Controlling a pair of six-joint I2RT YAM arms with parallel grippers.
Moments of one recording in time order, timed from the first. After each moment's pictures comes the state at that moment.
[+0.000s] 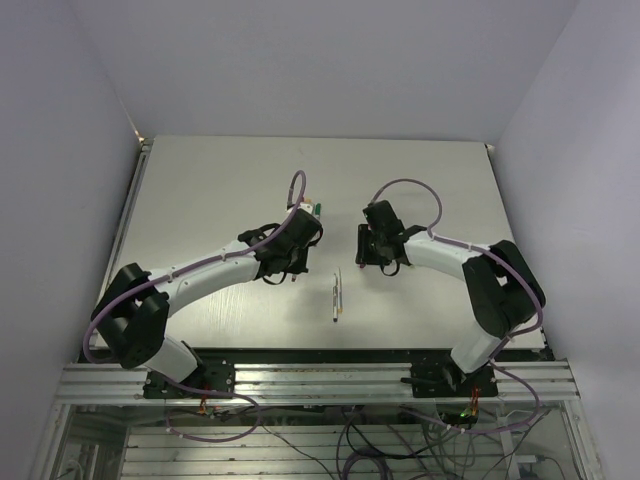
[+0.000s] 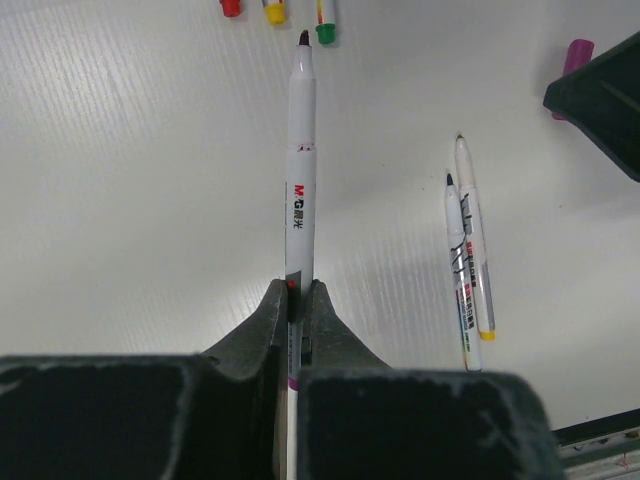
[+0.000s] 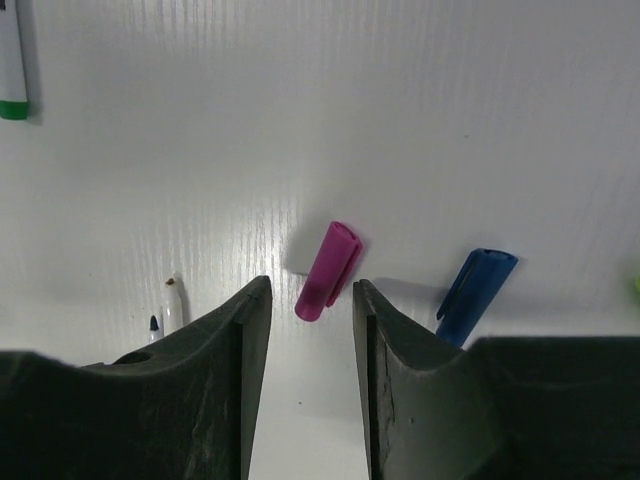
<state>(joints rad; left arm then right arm) -0.83 1.50 1.04 -0.49 -0.30 -0.55 0.54 1.67 0.91 -0.24 0.07 0.49</state>
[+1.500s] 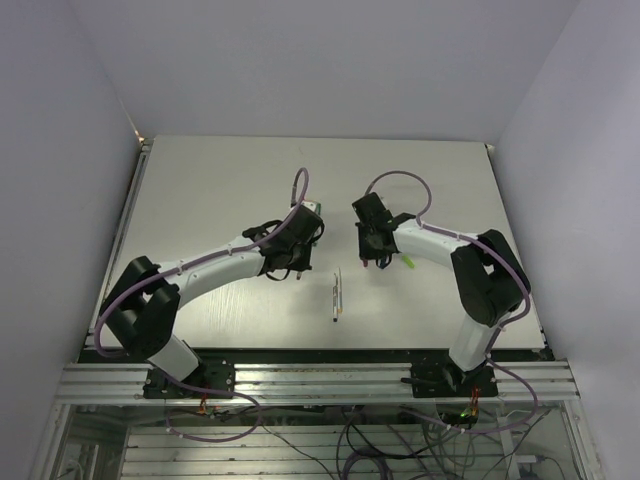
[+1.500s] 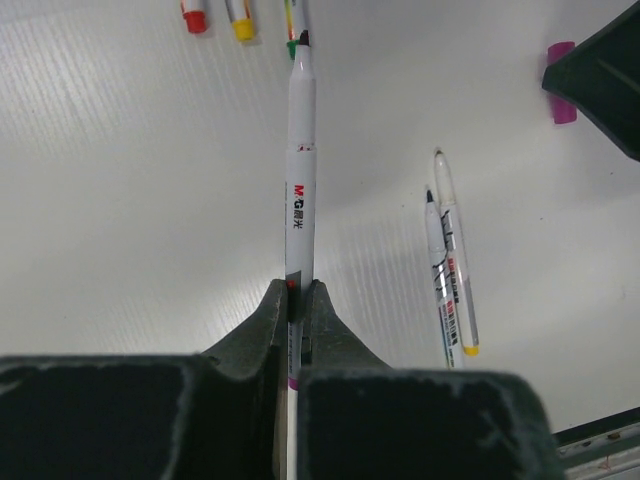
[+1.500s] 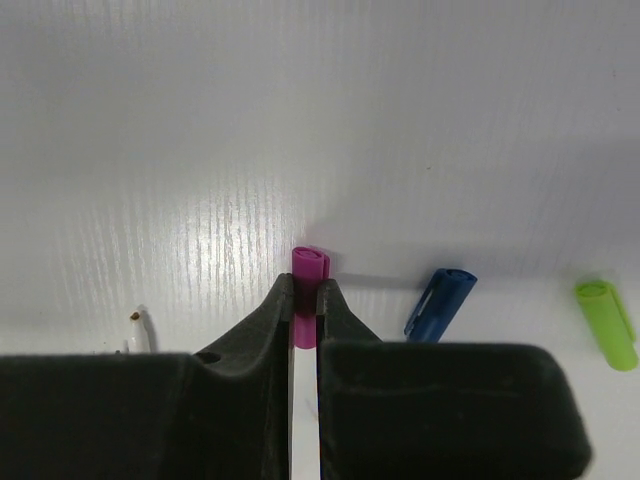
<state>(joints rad) -0.81 1.55 1.05 -0.44 -0.24 -0.53 0.56 1.79 1.08 -0.40 0.18 0.45</state>
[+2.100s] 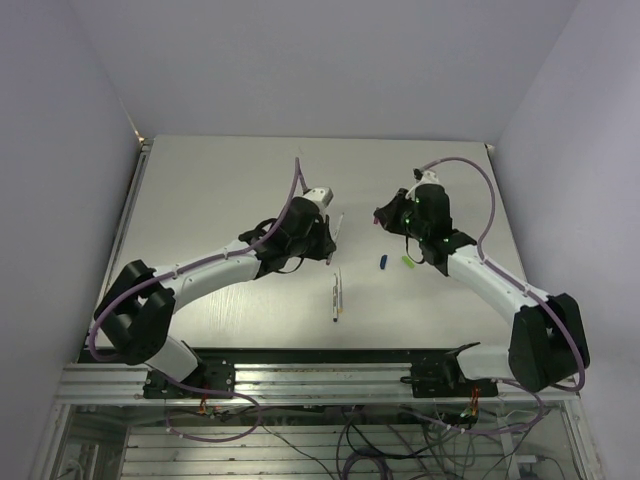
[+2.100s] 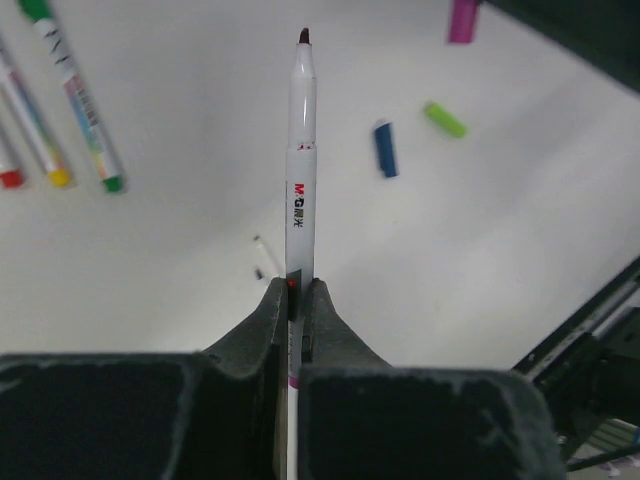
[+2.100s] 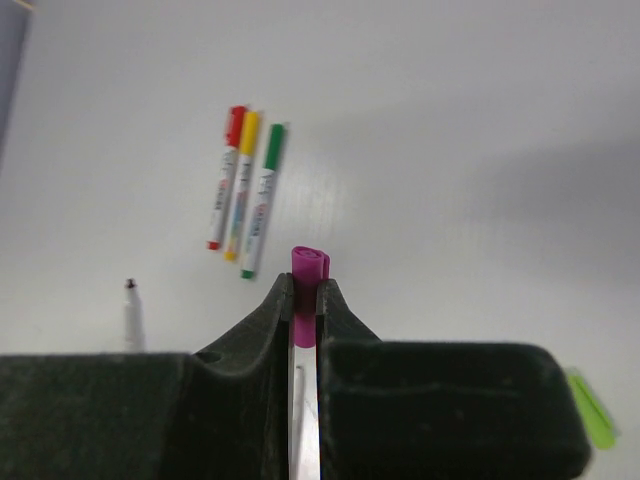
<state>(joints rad) -0.81 1.52 1.01 -0.11 -0.03 -0.51 0.37 1.34 0.84 0.02 -0.01 0.51</state>
